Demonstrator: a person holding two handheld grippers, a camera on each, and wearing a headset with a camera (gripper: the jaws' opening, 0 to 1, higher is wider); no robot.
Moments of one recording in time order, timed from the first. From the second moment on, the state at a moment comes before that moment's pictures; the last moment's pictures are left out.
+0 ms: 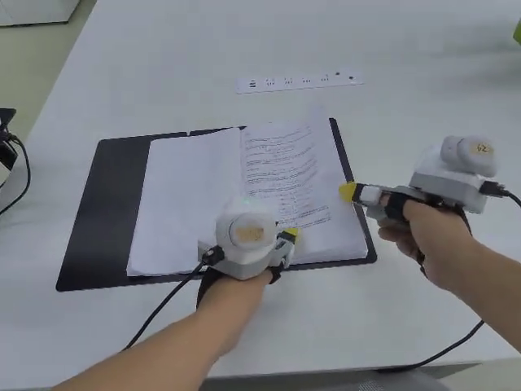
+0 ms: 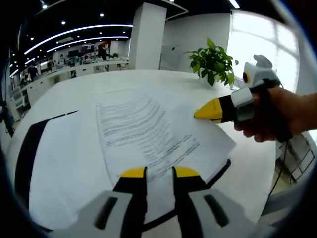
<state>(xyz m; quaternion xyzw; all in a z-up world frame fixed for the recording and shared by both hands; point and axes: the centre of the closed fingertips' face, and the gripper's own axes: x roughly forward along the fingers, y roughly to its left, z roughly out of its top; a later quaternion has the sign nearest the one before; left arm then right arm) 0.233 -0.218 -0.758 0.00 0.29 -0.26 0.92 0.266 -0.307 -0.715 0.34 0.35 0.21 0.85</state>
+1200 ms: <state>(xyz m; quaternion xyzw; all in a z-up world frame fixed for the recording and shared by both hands) 0.177 -0.055 -0.653 -0.01 0.20 -0.22 0.96 0.256 -0.159 -0.632 0.38 0.34 0.26 0.82</state>
